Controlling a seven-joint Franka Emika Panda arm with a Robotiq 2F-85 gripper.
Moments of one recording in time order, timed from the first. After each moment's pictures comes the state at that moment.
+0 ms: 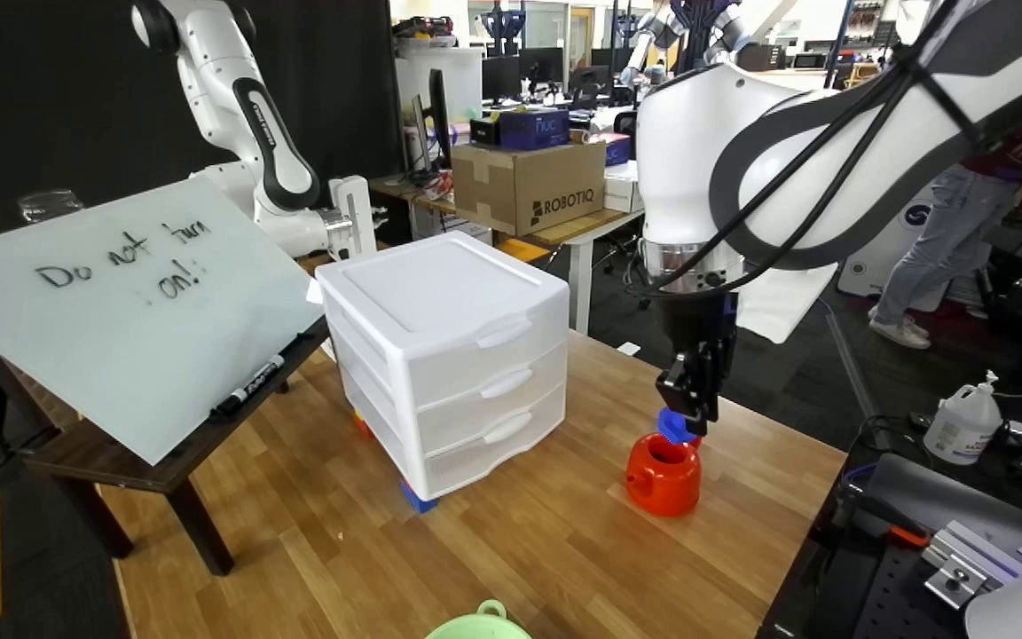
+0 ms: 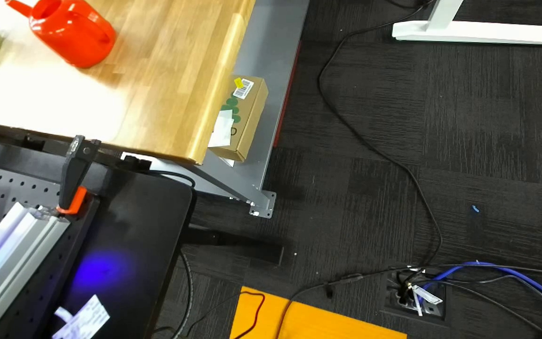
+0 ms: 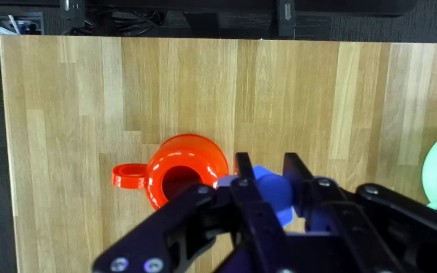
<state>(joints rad) 0.16 -0.28 0.13 -2.62 0.03 2.15 0.20</state>
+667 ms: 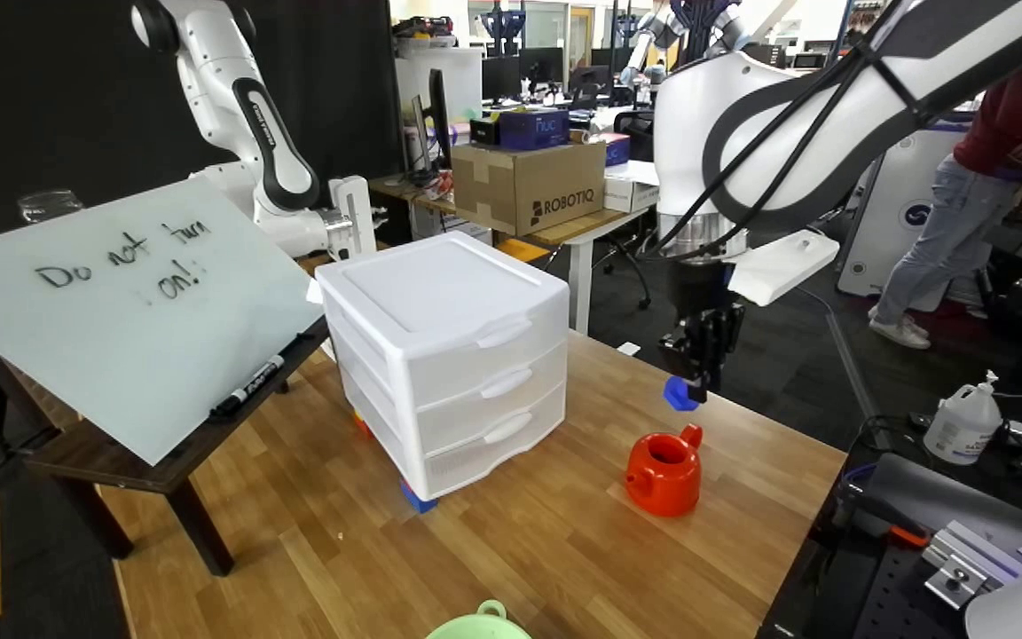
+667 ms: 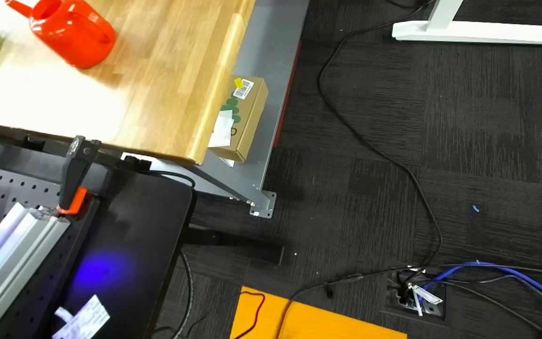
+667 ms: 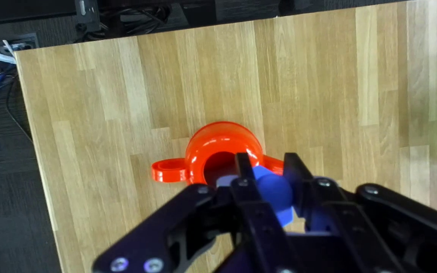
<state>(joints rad) 0.07 -0.27 0.07 -2.60 0.03 2.16 0.20</state>
